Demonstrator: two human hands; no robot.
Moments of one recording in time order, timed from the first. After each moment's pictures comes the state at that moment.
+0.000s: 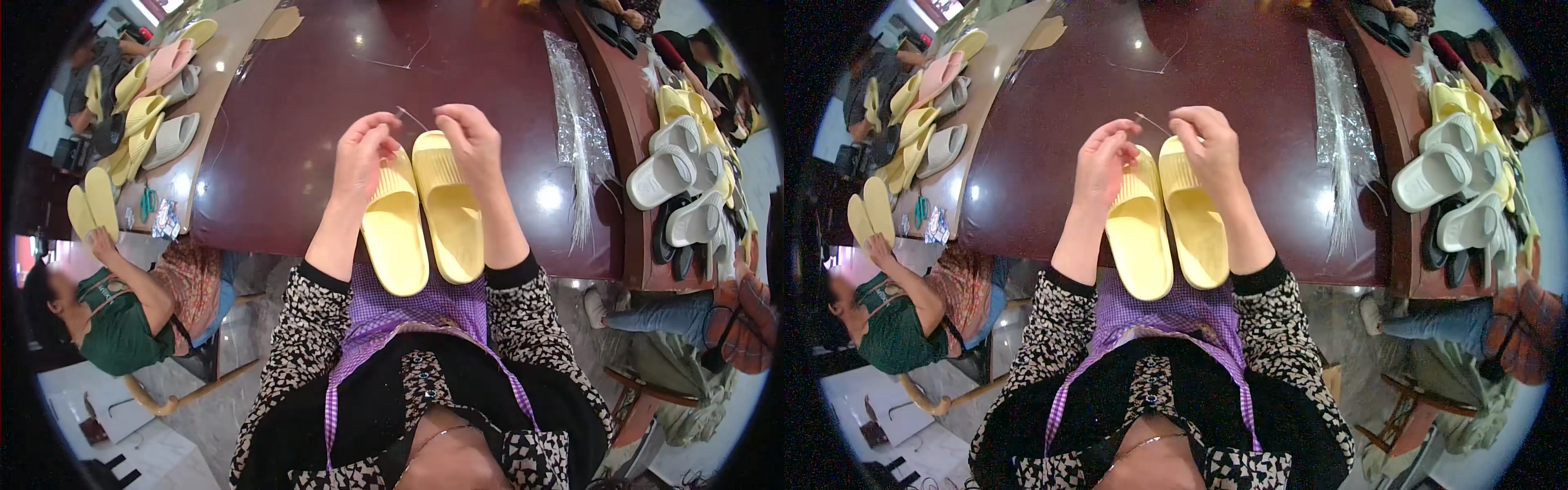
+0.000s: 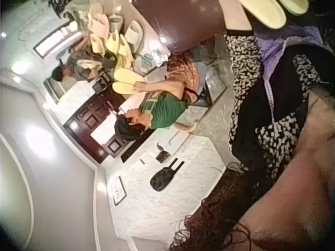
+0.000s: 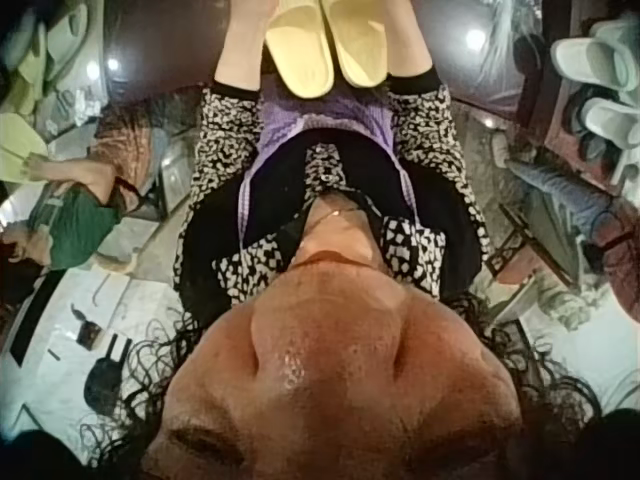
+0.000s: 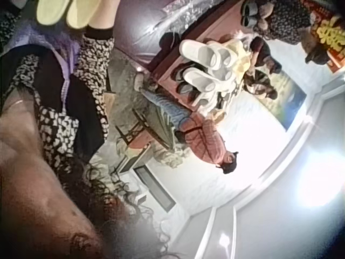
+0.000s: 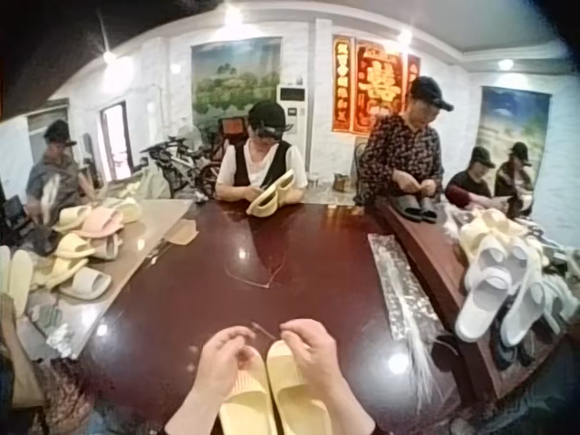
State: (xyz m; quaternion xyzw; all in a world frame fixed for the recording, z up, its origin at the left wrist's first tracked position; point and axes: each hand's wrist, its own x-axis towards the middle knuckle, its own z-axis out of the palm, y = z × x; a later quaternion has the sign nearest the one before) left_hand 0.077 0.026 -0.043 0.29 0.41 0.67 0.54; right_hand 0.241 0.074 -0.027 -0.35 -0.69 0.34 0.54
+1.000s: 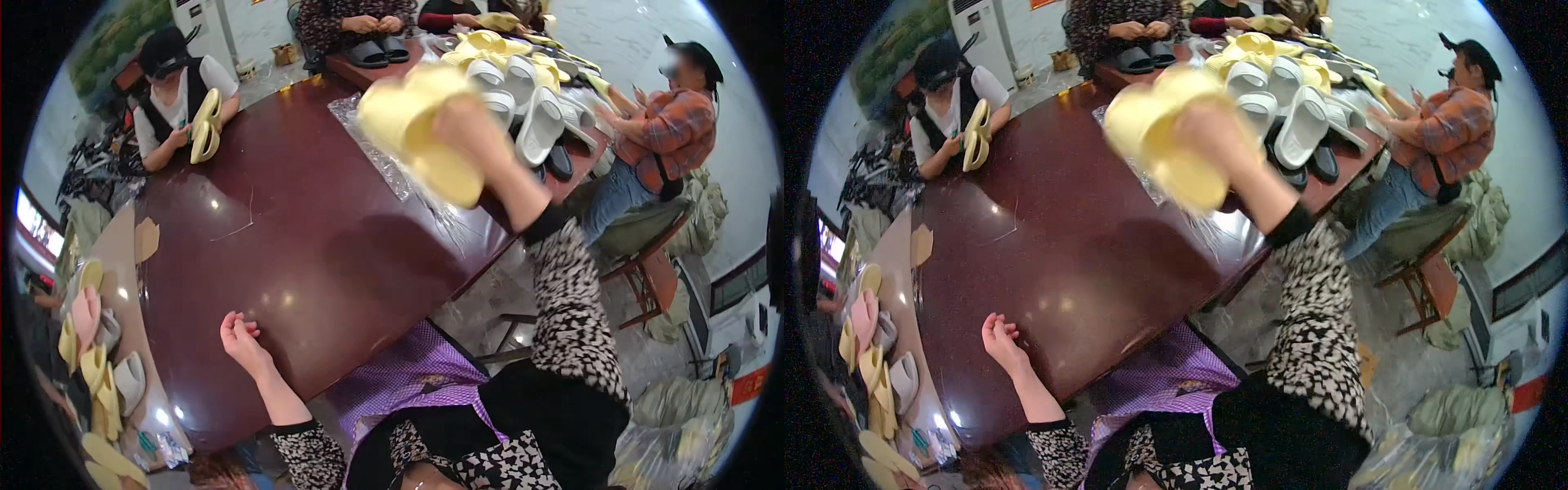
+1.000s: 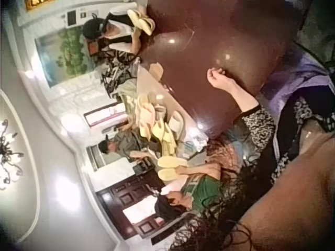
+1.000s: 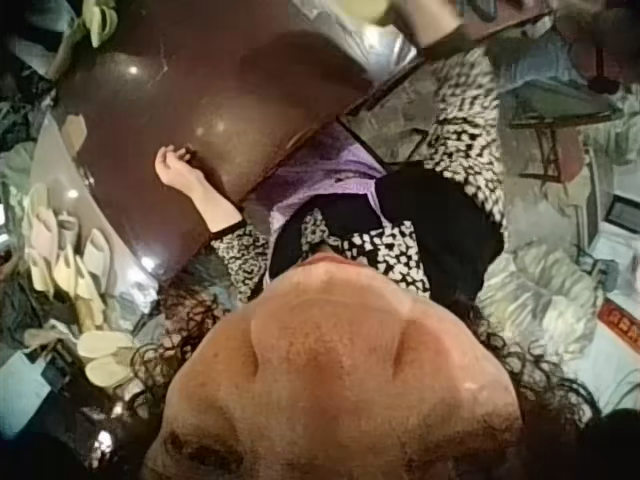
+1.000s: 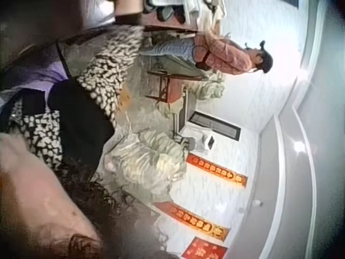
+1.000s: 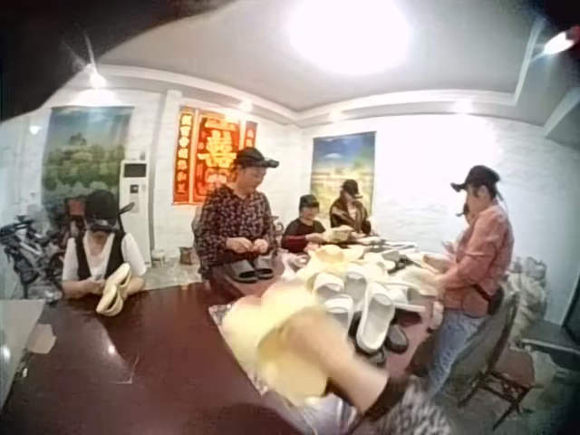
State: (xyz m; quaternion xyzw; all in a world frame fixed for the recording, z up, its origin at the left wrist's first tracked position) left_hand 0.002 0.015 -0.097 0.32 0.60 0.67 0.31; right_hand 0.456 0.119 0.098 -0.62 -0.72 -0.16 0.27
